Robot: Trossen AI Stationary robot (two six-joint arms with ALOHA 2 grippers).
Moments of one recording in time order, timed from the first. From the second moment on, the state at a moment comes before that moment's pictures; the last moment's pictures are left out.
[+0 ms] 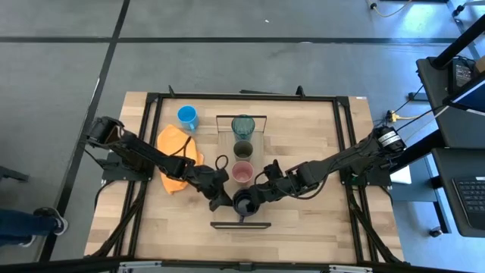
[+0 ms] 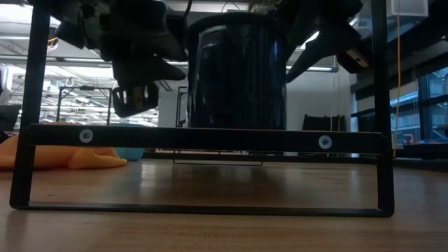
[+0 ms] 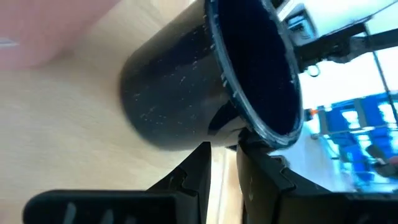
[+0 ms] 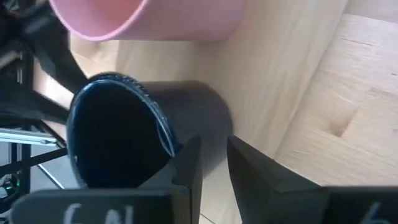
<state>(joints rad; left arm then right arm) -0.28 1.55 0.69 0.37 0.17 -0.96 0.38 1.70 1.24 -0.54 0.18 1.59</state>
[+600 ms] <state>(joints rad) -0.25 1.62 0.69 0.45 0.21 -0.99 0.39 1.70 1.24 -0.53 0.12 1.58</state>
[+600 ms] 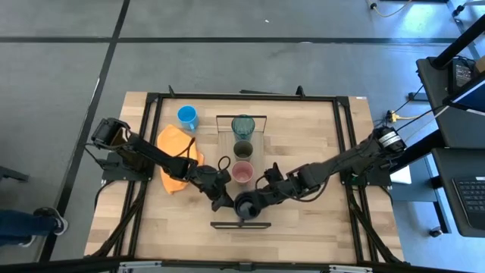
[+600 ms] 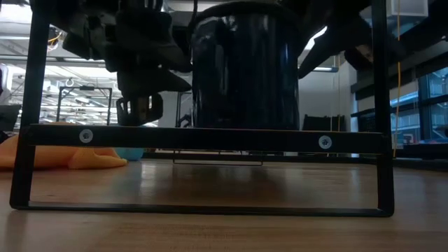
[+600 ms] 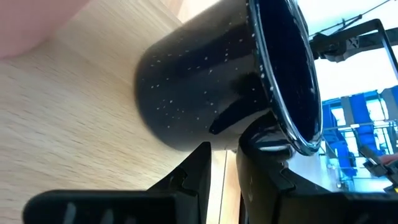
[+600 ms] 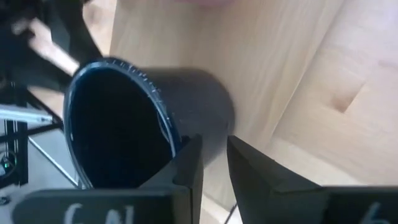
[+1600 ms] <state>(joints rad) -0.23 1.55 0.69 0.29 0.04 -0.93 0.41 1.70 1.24 -0.51 0.05 1.52</state>
